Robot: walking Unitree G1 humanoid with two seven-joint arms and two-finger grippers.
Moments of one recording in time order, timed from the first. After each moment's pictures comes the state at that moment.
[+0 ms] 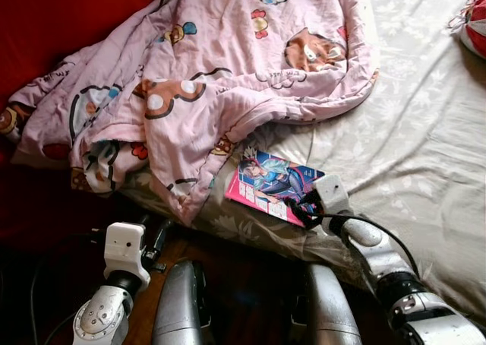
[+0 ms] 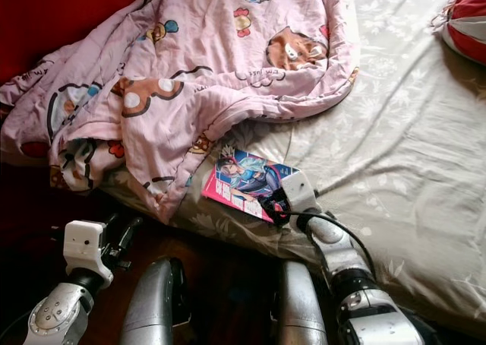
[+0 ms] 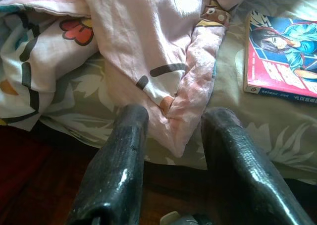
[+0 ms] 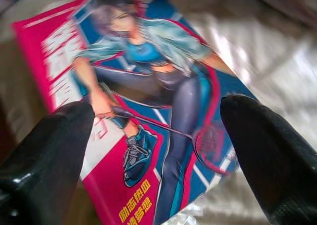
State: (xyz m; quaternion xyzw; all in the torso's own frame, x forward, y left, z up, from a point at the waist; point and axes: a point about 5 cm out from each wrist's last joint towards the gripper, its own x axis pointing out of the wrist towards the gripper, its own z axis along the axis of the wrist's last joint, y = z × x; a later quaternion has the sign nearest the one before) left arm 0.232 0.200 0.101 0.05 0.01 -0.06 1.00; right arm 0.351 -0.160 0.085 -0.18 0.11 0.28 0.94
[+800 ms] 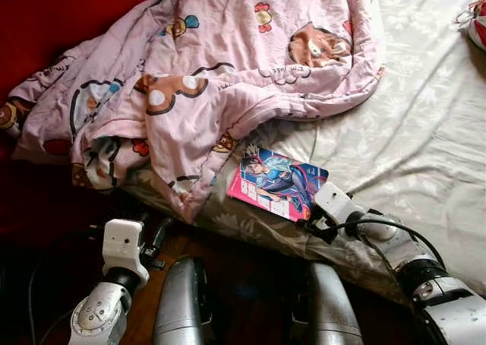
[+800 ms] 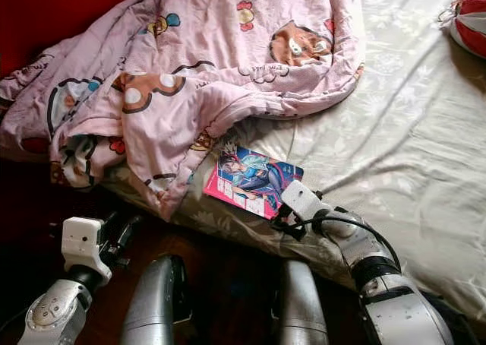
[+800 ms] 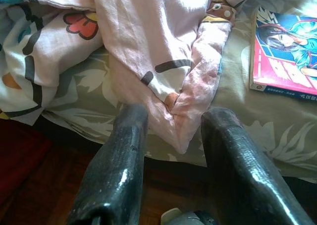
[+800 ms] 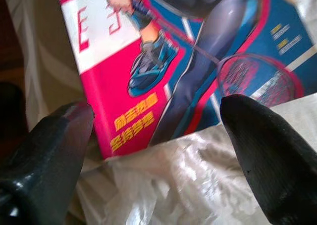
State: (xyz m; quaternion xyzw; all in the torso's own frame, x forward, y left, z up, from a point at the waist) left arm 0.234 0.202 0.103 0.05 0.01 -0.06 1.00; right arm 0.344 -0.189 0.070 -0.28 0.21 0.30 0.88
